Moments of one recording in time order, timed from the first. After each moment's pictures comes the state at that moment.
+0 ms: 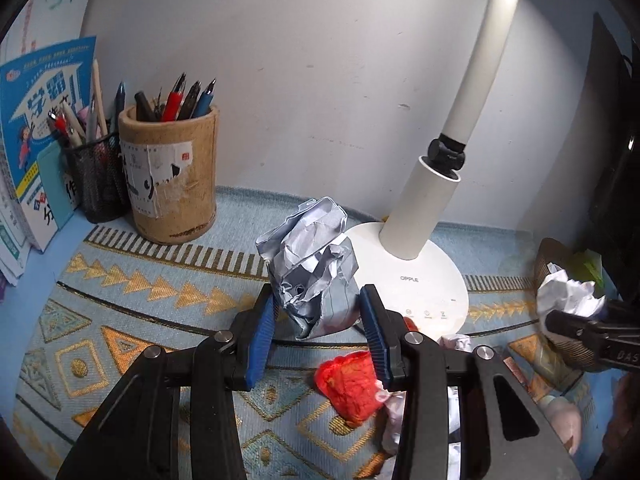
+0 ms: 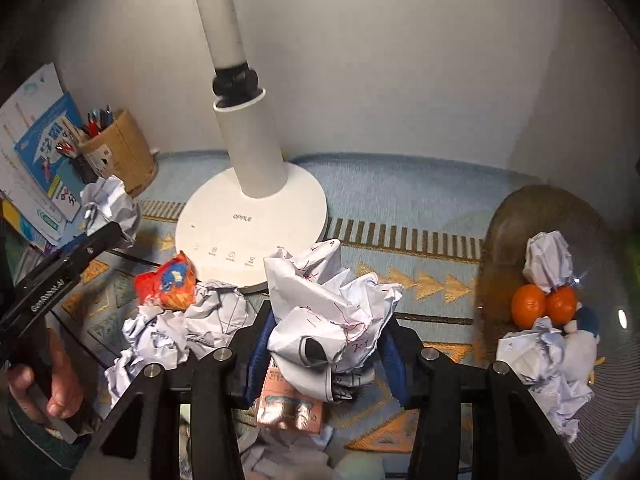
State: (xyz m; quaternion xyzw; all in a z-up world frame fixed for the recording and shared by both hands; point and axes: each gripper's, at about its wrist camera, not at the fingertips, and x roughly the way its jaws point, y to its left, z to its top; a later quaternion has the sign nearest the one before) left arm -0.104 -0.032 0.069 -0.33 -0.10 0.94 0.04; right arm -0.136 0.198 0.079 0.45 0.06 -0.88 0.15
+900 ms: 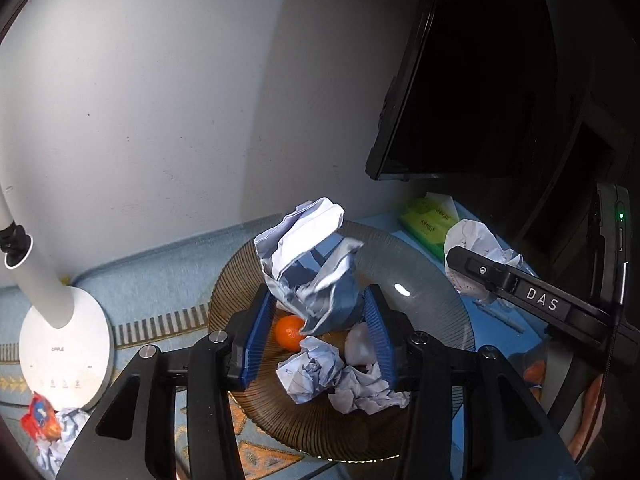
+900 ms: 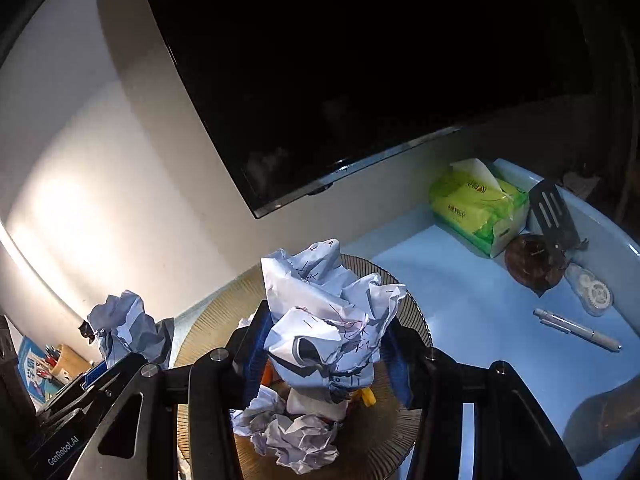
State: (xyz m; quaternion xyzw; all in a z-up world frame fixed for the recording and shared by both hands) left arm -0.144 0.277 0.127 -0.35 -0.02 0.89 0.29; right arm -0.106 0.473 0.133 0.31 -0.19 -0.93 -0.05
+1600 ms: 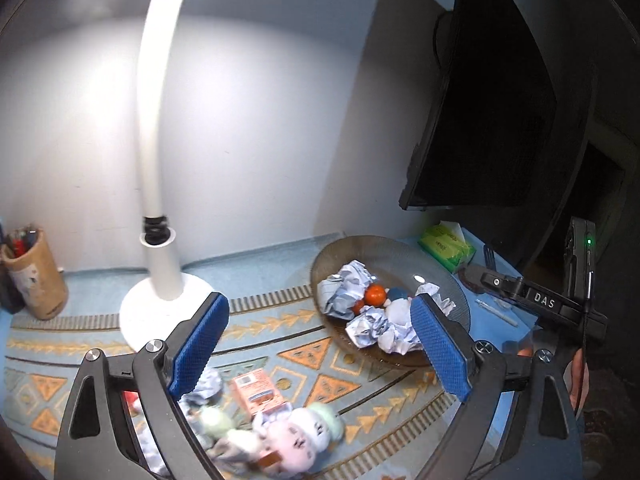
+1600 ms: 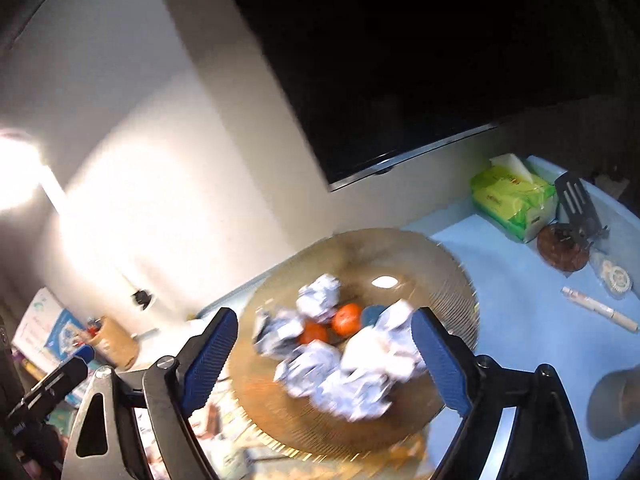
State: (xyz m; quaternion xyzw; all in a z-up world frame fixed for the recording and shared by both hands) left arm -0.041 0.135 0.191 -0.28 -0.04 0.93 0.23; right arm -0.050 0.437 0.143 0.29 -0.20 -0.93 0.04
